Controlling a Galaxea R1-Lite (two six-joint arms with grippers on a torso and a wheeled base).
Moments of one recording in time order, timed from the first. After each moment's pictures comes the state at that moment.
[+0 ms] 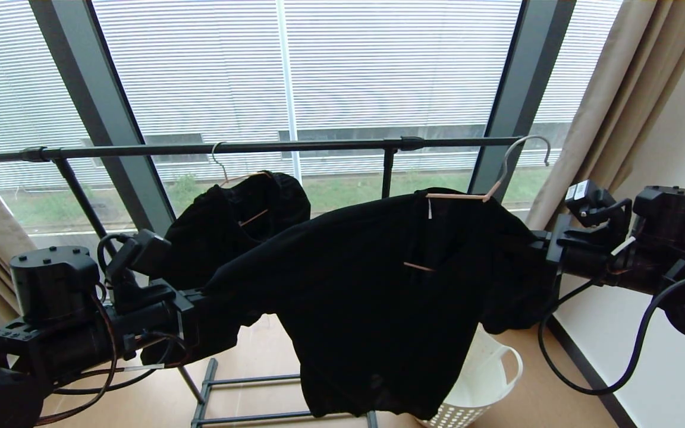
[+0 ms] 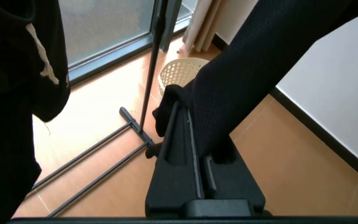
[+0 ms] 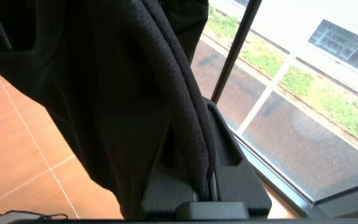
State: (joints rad) left arm -0.12 1.75 -0.37 -1.08 -0.60 0.02; right arm -0.01 1.85 -0.75 -0.86 0.85 -0.31
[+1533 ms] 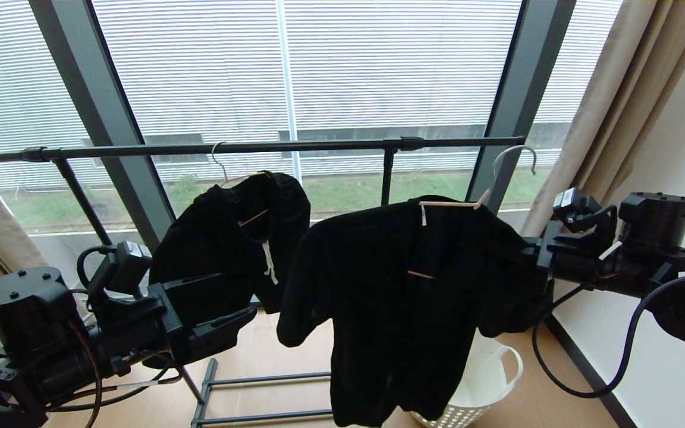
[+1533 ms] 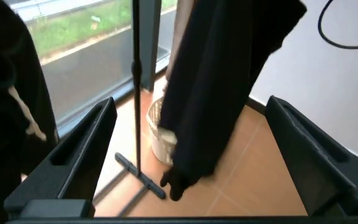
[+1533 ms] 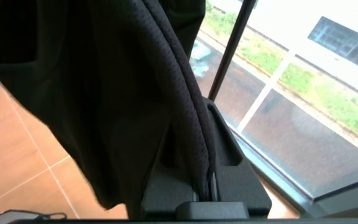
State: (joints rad) left arm -0.13 1.81 -0.22 -1.45 -0.73 -0.01; right arm 0.02 1.90 -0.75 -0.86 0.85 -0.32
